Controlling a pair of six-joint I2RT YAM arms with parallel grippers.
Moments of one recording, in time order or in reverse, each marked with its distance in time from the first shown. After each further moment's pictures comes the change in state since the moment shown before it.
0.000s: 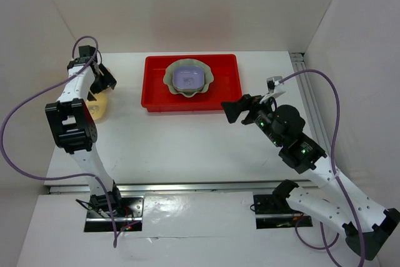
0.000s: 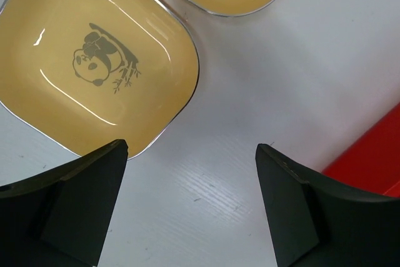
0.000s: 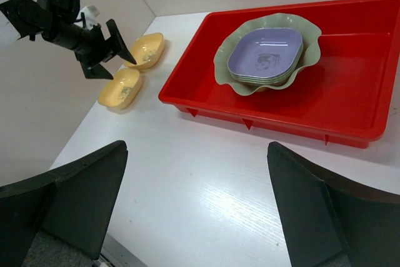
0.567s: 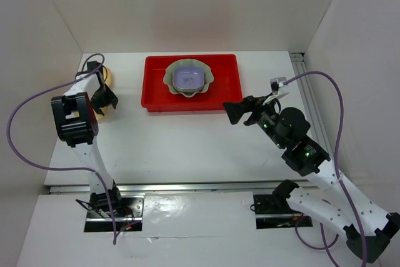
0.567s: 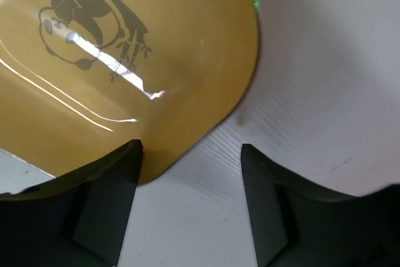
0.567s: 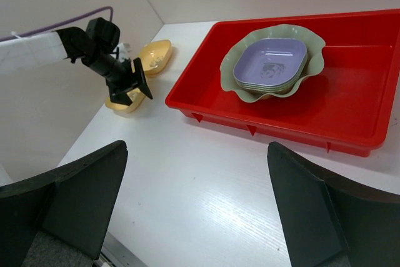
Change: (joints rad) left arm 0.017 0.104 -0.113 0.014 0.013 0.021; right arm 0.000 -0.040 -0.002 0.003 -0.016 -0.019
